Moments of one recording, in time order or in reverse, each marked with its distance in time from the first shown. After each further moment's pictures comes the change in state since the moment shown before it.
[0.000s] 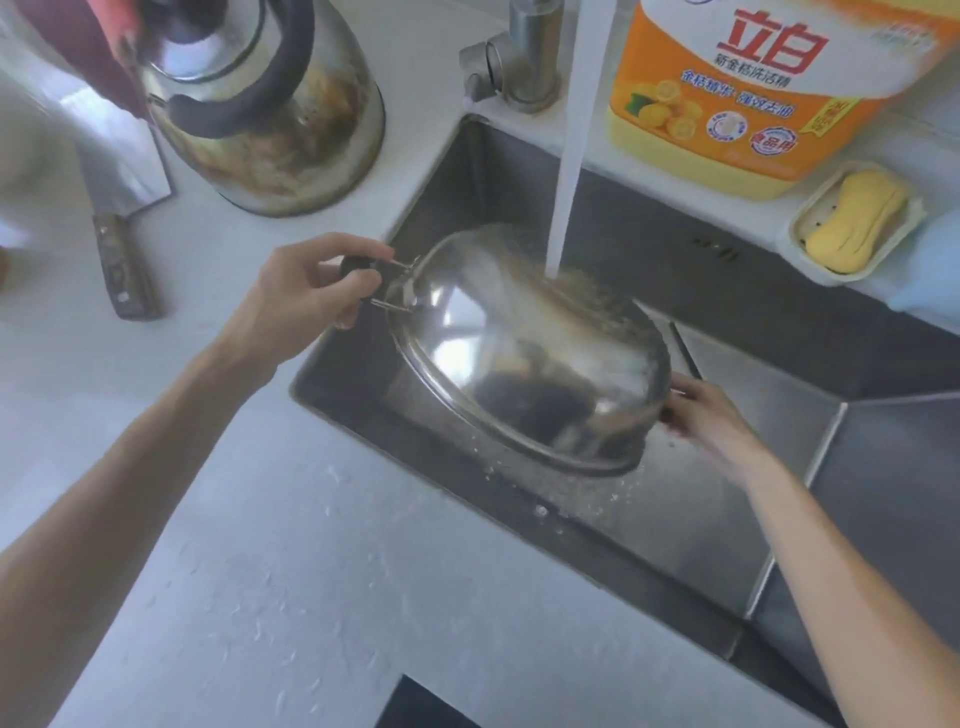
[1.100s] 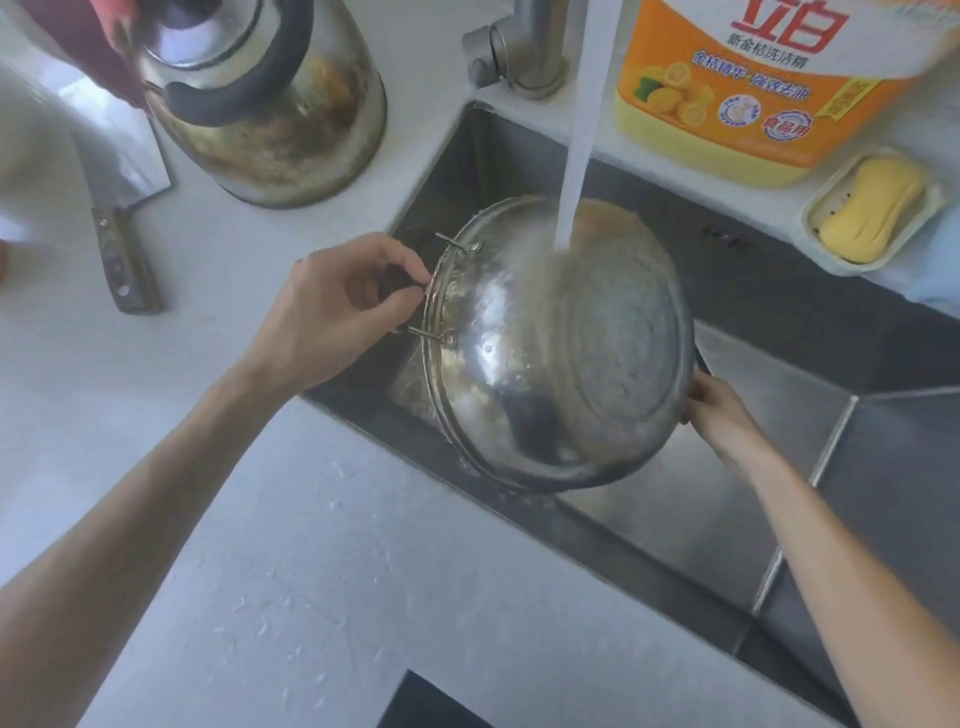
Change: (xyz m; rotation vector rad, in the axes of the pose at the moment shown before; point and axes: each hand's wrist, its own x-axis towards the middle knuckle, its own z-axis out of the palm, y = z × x) left_hand -0.017 0.012 0.017 0.146 -0.027 0.241; right_hand 0.007 0.010 -0.001 -0.175 0.079 -0.100
